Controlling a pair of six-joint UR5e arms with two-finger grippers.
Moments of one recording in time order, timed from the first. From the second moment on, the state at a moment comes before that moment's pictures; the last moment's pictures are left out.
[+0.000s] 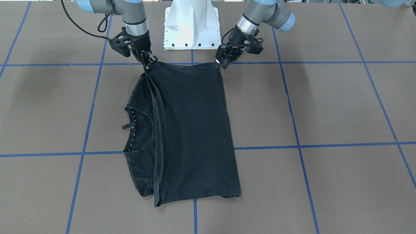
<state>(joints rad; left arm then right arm) -0.07 -1.76 -1.85 -2.43 -1.30 -1.98 0.22 -1.30 2.07 -1.54 1.53 2.14</state>
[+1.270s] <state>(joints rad) -0.04 -1.77 -1.85 -2.40 -1.30 -1.98 0.22 -1.31 2.08 -1.54 1.54 2.14</state>
